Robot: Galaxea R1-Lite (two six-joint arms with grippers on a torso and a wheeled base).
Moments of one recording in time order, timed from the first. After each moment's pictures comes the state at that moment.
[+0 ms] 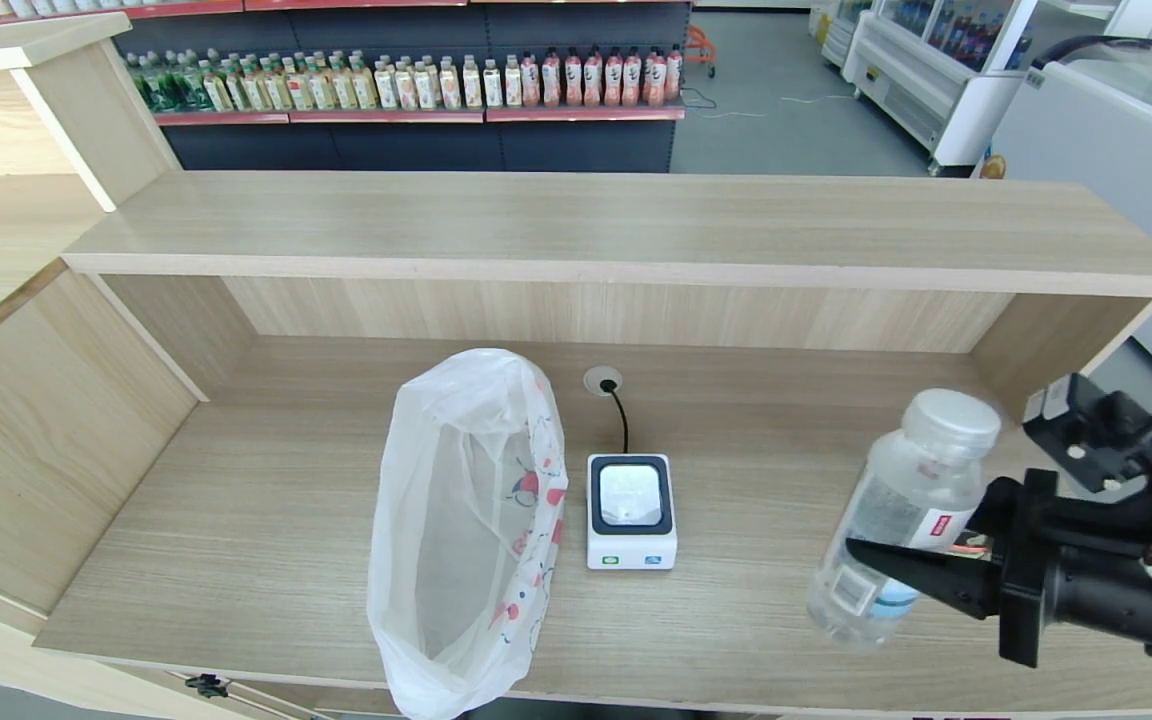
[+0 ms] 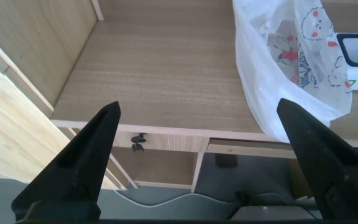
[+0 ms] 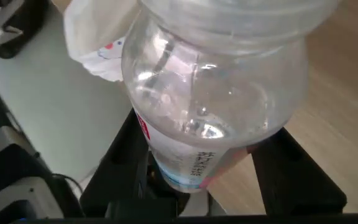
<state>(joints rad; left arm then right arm) 0.00 0.00 0.00 0.00 0.00 0.00 0.36 1.25 -0.46 -0.47 0.38 -0.27</state>
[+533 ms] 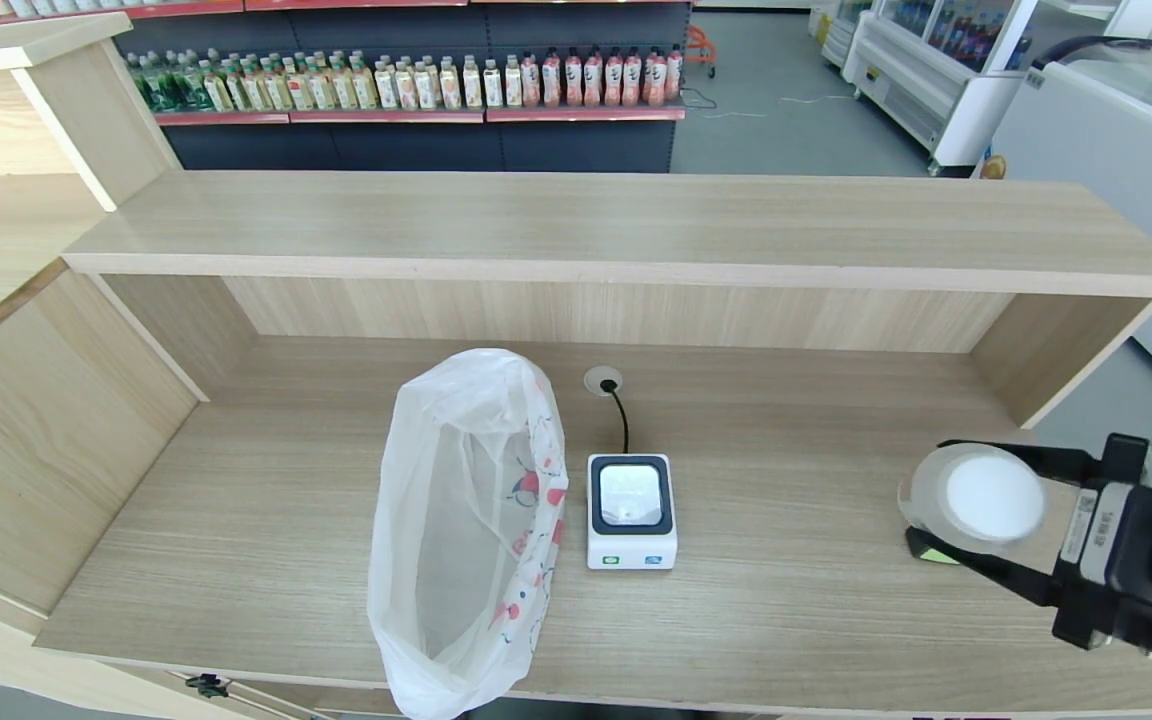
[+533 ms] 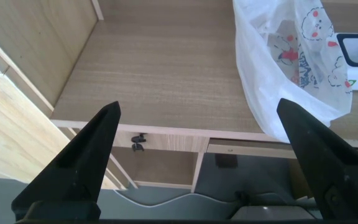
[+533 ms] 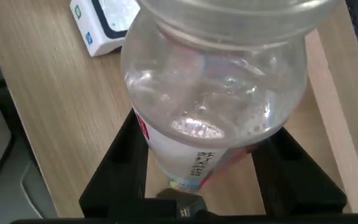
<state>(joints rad) 0.00 0.00 0.00 0.00 0.00 0.00 0.31 1.16 -0.45 -0.46 0.28 -1.12</state>
